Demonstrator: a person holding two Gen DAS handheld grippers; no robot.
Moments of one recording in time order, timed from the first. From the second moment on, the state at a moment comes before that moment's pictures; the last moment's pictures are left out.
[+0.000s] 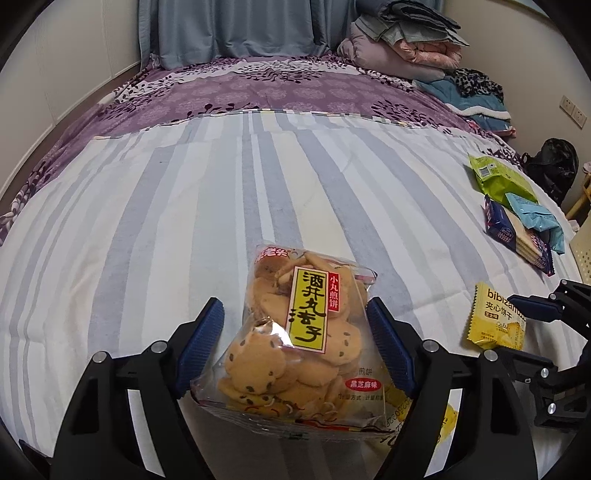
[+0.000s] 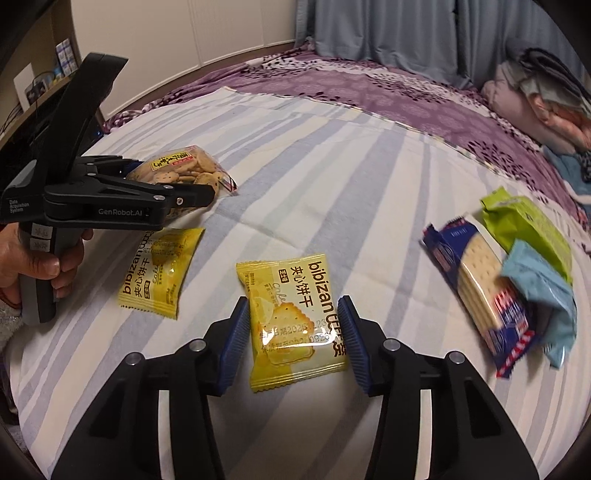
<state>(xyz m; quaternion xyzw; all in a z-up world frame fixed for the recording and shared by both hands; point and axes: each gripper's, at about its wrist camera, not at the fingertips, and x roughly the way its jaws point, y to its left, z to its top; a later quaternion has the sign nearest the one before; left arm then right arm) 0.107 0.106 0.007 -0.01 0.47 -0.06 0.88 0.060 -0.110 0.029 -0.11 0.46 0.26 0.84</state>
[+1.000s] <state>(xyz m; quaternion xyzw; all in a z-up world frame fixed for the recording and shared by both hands) 0.045 0.058 0.110 -0.01 0.39 -0.11 0.92 0.015 -0.201 0.112 0.02 0.37 0.20 0.91</state>
